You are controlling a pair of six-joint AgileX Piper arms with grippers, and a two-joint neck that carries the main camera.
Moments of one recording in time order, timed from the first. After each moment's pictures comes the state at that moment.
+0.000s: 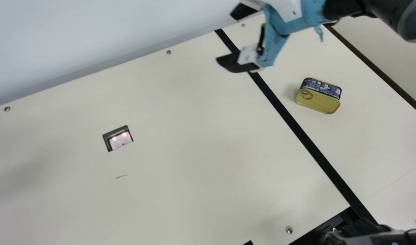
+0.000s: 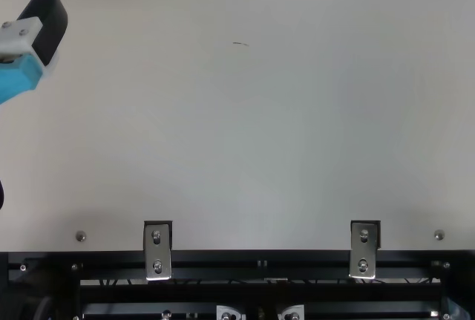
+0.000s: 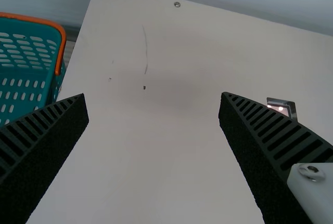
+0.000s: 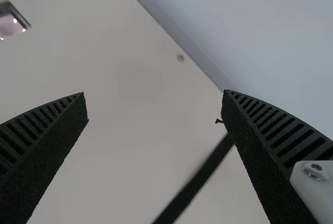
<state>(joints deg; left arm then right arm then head) -7.9 58.4 -45.8 -1.0 35.6 -15.8 -19.5 88.7 -73.8 46.3 49.5 -93.2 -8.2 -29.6</state>
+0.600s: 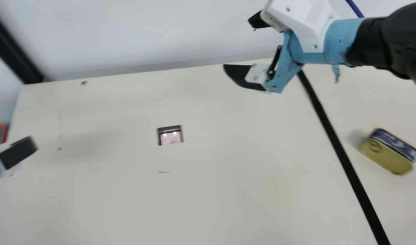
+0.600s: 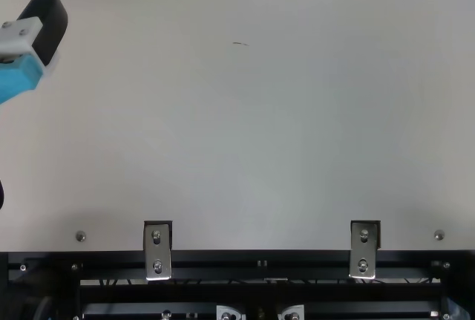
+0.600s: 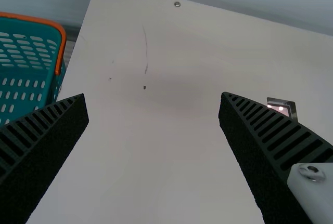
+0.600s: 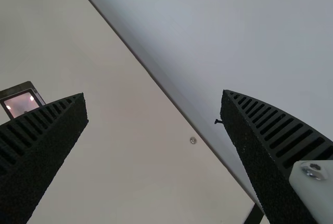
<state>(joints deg) -7.9 58.4 -45.8 -1.0 35.6 -15.8 -4.8 91.2 -75.5 54.0 38.1 -94.5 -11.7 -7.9</state>
